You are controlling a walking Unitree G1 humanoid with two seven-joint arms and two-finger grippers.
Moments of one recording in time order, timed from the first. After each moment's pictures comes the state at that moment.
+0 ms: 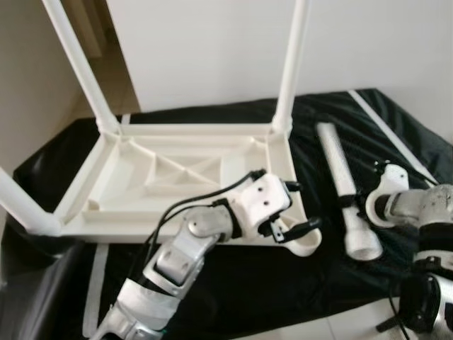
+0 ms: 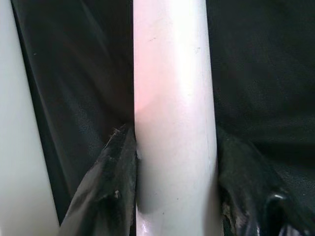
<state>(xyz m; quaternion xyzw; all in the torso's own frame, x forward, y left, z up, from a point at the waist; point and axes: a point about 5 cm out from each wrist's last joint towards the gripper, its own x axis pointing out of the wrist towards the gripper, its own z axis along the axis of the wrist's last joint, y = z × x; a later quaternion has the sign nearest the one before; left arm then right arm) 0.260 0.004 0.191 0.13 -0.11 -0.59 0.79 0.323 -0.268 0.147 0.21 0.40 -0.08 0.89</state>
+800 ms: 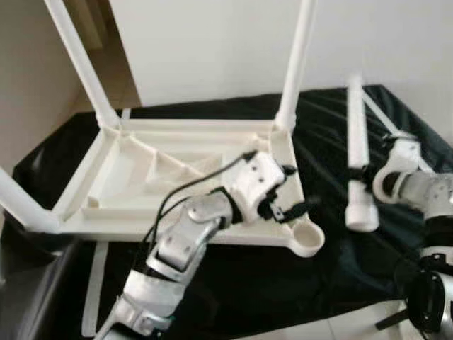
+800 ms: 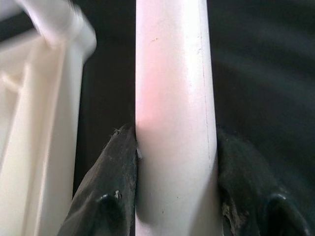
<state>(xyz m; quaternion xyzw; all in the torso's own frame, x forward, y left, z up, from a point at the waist) 0.285 0.007 0.206 0.07 -0.08 -0.56 0.82 0.343 -0.277 0.205 0.13 0.18 -0.05 0.97</state>
